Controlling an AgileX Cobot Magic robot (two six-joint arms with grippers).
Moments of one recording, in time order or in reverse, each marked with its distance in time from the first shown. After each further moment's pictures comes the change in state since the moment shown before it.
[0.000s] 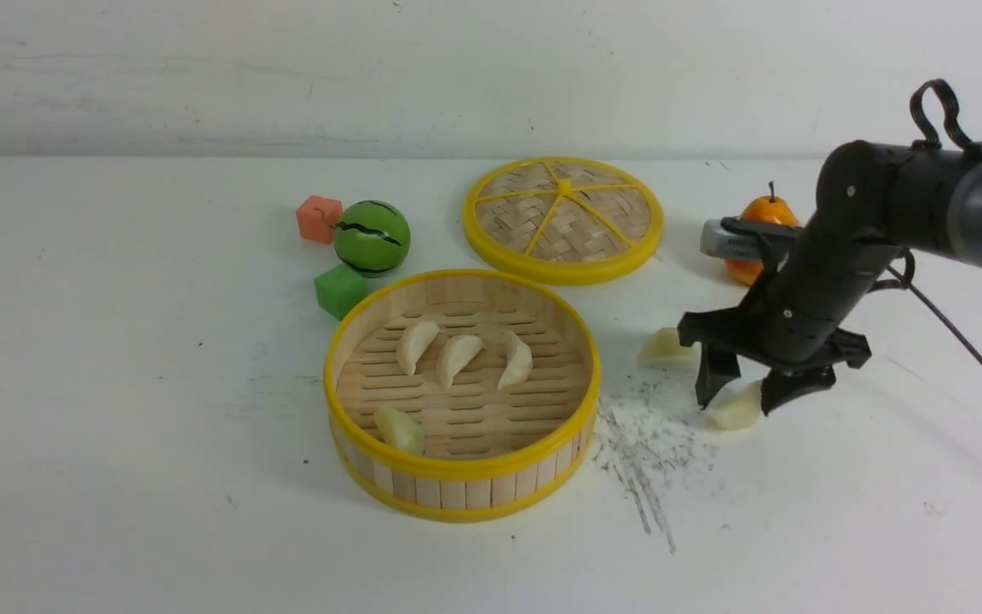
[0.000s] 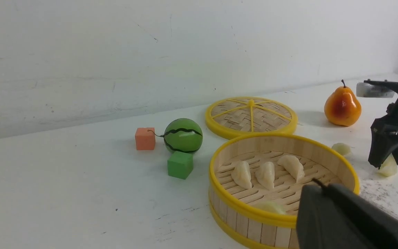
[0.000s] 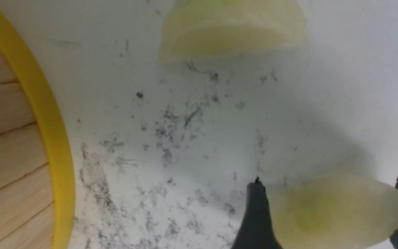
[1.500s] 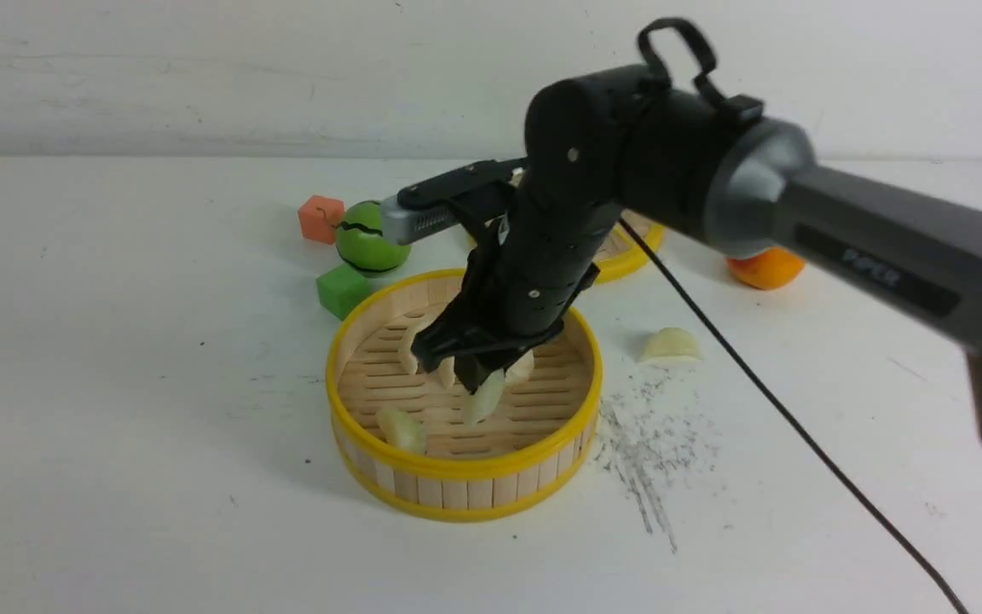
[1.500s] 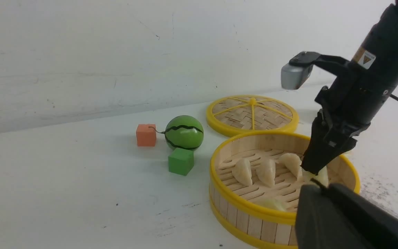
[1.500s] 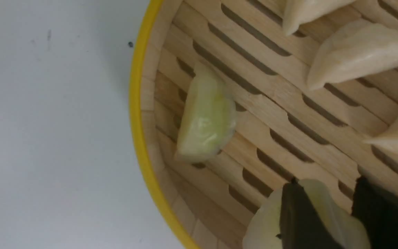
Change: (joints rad) right arm 0.458 0.056 -0.376 -0.099 0.162 -0.171; left arm 0.000 0.000 0.000 0.004 0.011 -0.018
